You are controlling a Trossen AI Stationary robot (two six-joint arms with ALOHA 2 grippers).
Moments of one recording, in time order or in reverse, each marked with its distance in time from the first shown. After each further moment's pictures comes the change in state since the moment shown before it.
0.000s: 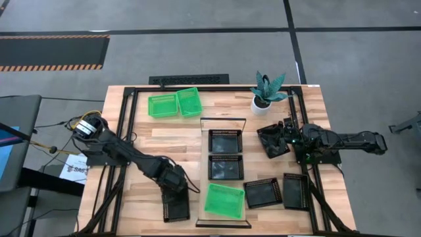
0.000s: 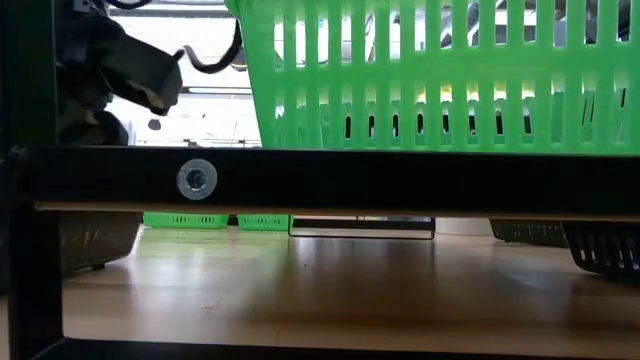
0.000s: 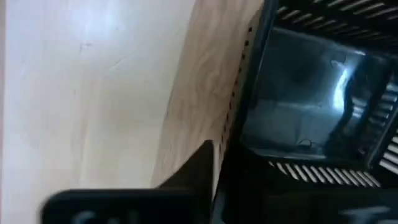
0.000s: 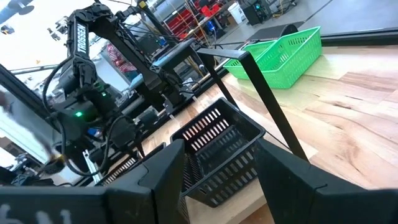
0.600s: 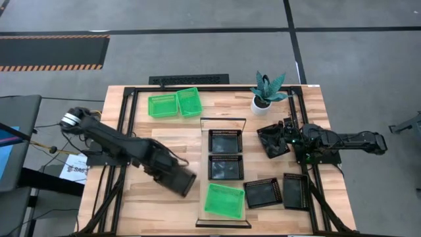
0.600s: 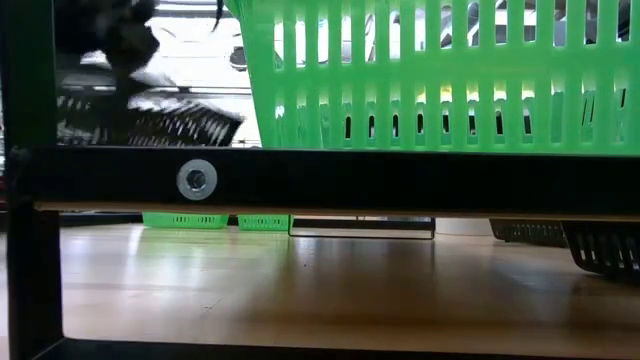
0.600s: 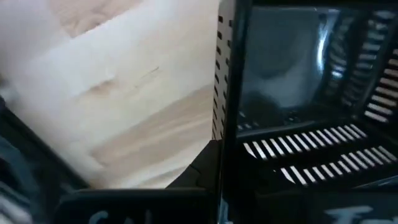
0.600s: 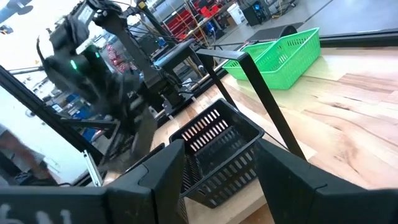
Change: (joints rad) left arm 0.114 -0.273 0.071 -0.358 0.058 -0.771; right arm -0.001 0.000 0.000 0.000 0.002 -0.002
